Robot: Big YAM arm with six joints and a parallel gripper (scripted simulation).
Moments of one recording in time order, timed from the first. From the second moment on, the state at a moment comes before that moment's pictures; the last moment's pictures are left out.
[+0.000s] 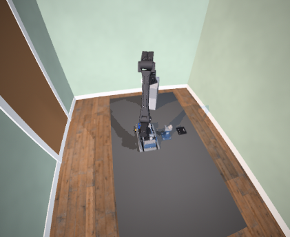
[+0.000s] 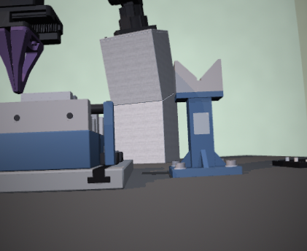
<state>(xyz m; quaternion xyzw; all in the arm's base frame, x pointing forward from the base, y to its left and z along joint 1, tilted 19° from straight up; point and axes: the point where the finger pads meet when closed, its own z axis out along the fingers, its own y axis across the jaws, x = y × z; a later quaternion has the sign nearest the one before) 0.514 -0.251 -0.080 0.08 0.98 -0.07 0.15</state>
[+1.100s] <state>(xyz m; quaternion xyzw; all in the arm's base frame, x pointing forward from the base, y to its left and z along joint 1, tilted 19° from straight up) 0.514 -0.253 -0.080 0.08 0.98 -0.08 0.15</state>
